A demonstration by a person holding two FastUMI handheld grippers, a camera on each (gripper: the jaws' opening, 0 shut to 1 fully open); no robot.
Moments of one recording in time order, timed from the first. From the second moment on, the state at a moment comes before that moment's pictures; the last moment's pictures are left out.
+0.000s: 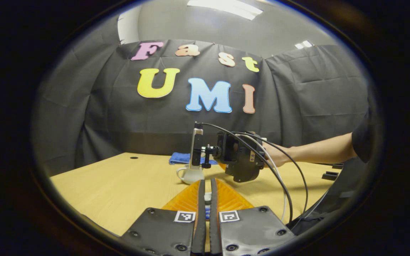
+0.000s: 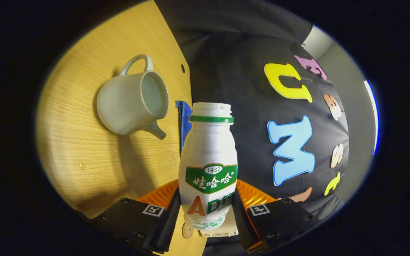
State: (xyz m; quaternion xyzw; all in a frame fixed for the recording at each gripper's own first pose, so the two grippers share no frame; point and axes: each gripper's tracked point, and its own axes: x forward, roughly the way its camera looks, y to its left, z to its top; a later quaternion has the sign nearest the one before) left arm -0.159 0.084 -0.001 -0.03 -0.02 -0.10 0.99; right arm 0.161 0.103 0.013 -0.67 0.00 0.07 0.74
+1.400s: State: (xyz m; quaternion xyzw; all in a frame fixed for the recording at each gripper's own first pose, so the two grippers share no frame) left arm -0.151 0.096 -0.015 -0.01 0.00 -0.07 1.00; right arm 0.171 0.120 0.032 -0.79 -0.07 0.05 0.60
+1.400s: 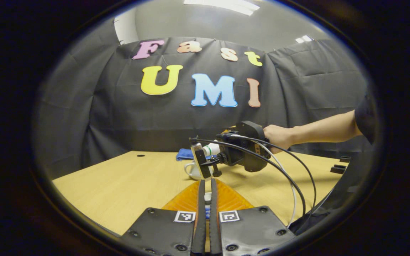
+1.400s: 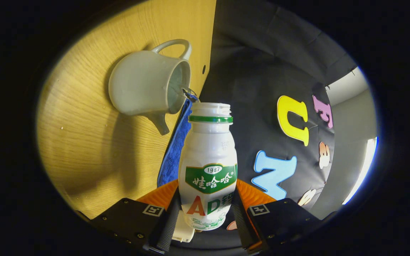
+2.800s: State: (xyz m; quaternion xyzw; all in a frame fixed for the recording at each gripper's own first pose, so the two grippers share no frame) left arm -0.153 0.096 -0.015 -0.01 0.00 -0.07 1.00; right arm 0.174 0.123 0.043 -0.84 -0.10 0.04 0.54
